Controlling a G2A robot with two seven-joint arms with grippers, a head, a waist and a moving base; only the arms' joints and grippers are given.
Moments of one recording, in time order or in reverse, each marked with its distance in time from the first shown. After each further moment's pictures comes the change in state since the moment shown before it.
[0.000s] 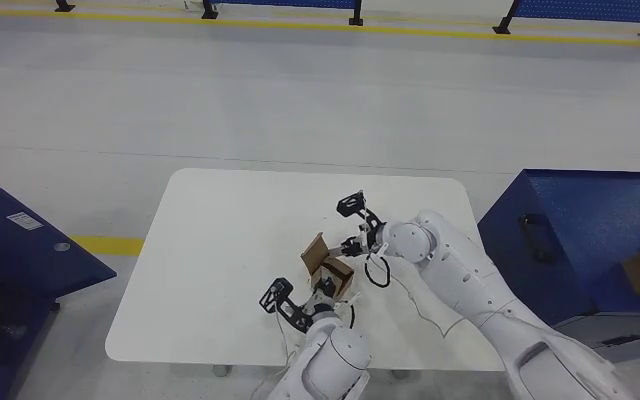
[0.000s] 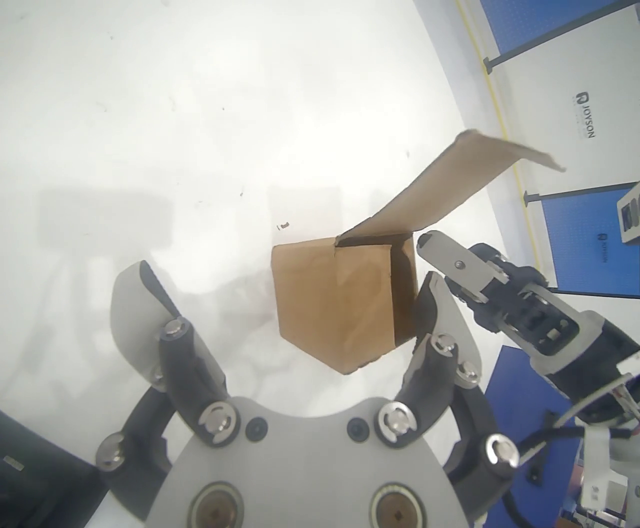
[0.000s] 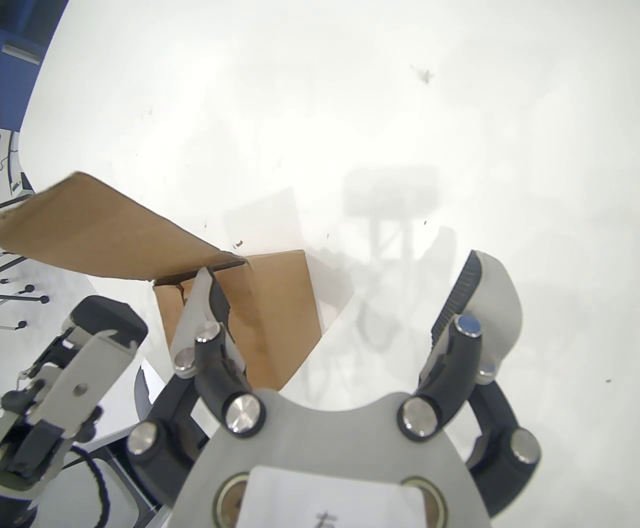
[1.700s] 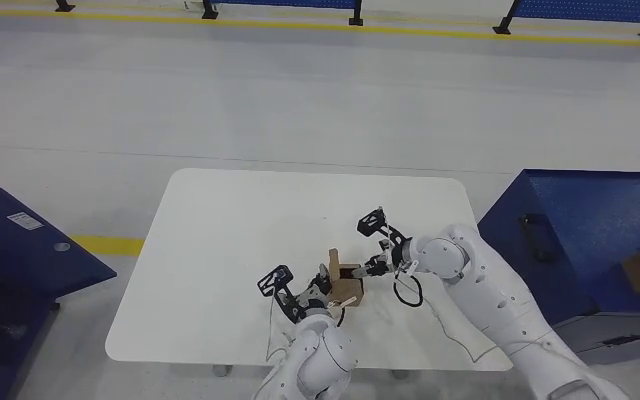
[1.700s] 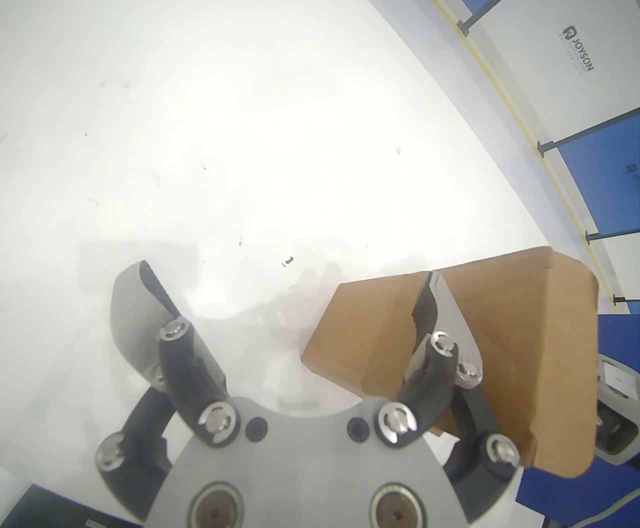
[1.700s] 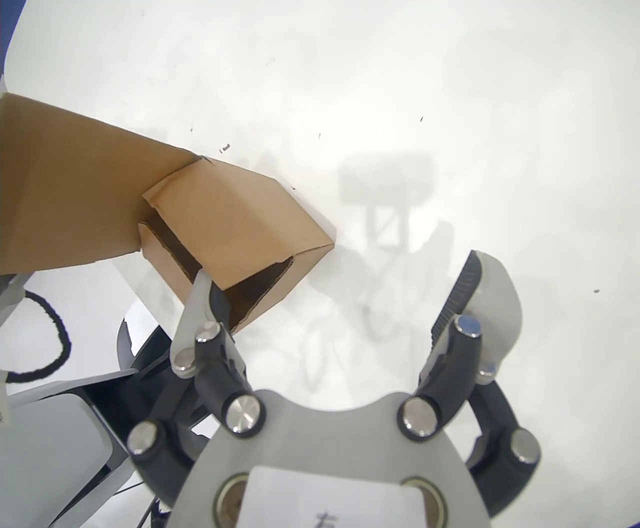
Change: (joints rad) left arm -0.013 0.030 -0.043 0.041 0.480 -0.049 -0.436; right arm -0.201 0.130 0.227 -0.255 -0.097 -0.086 0.199
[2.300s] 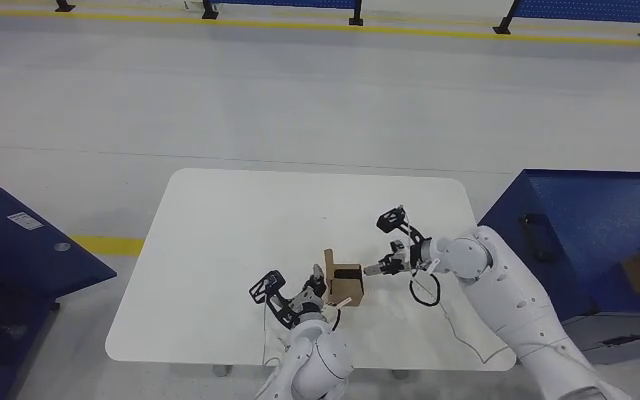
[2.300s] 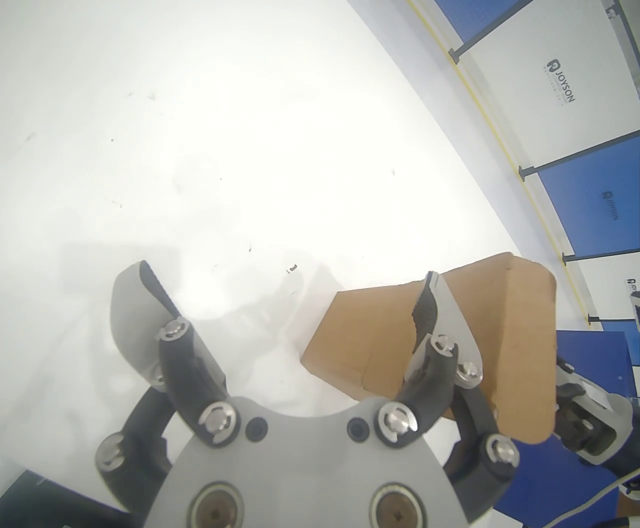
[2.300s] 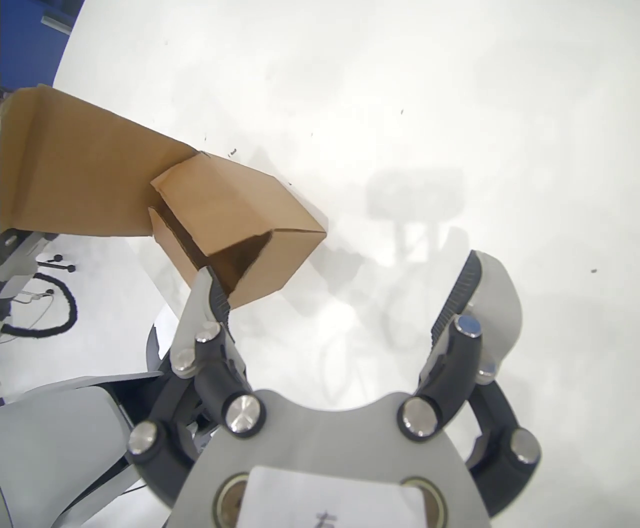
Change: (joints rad) left arm 0.073 -0.011 -0.043 -0.064 0.008 -0.044 0.057; right arm -0.057 0.033 0.121 0.062 0.109 -0.088 0.012
